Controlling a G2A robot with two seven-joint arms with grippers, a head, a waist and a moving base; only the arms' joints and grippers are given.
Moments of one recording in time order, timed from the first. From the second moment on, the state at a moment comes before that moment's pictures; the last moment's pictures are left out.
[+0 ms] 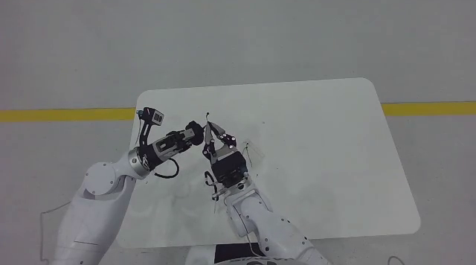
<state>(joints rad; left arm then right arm) 1.59 -1.09 -1.49 -1.68 -0.50 -0.34 -0.96 -1.50 -1.59 0.76 -1.46 -1.51 0.27 -0.62</state>
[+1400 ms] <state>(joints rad) 1.59 -1.09 -1.49 -1.68 -0.50 -0.34 -0.96 -1.57 -1.55 0.81 -1.51 -1.54 0.19 -0.77</state>
